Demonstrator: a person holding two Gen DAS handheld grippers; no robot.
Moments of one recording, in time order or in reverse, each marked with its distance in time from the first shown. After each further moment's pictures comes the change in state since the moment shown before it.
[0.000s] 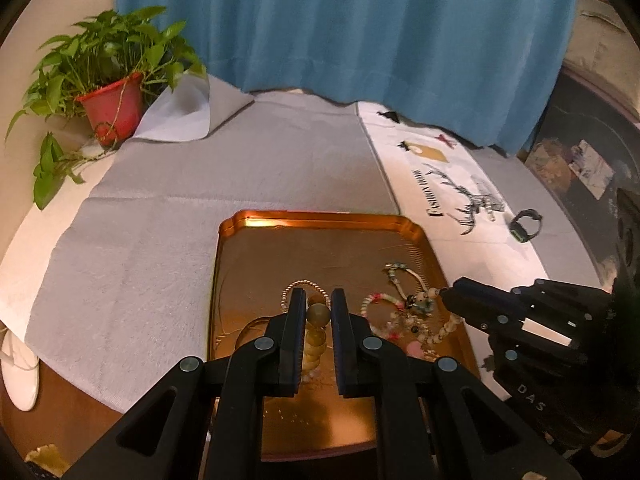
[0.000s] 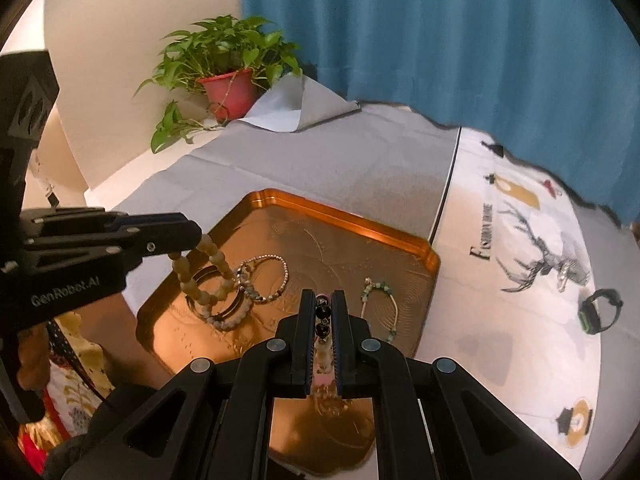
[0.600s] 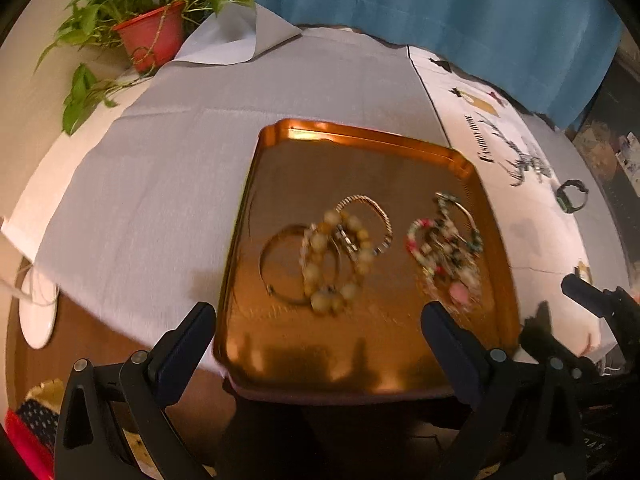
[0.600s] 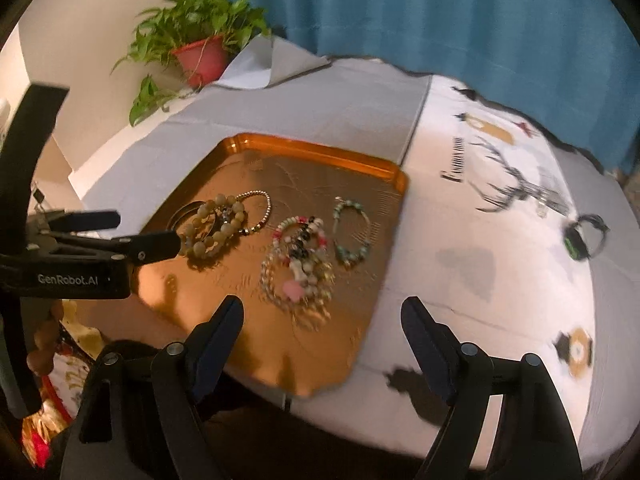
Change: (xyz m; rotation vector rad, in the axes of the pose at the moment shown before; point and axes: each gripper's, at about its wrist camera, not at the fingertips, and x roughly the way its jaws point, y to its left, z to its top) left arm 0.007 0.004 -0.045 -0.112 0.179 0.120; right arm -0.027 -0.018 -0.051 0.075 0.110 -0.060
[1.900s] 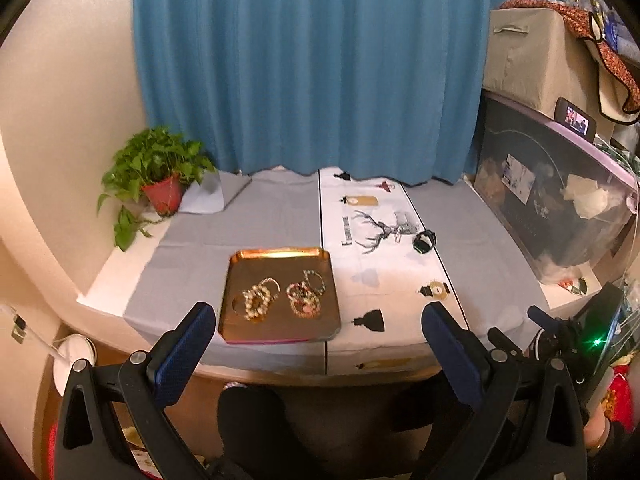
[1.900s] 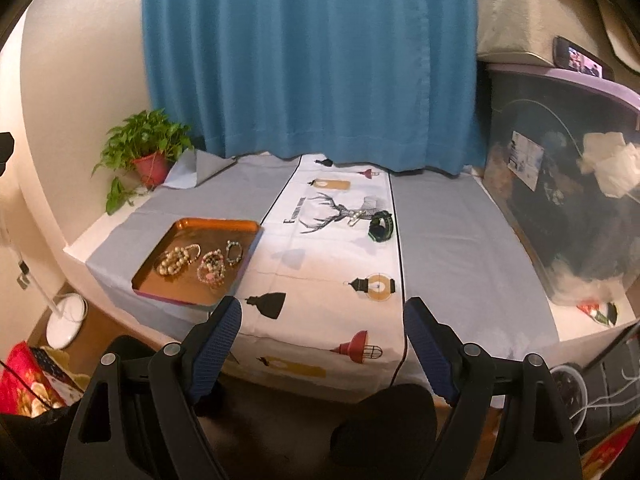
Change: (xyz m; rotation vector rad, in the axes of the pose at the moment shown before) left arm -0.330 -0.153 -0.070 0.183 -0.357 -0.002; right arm -0.284 -0.095 -0.121 0.185 -0.290 -0.212
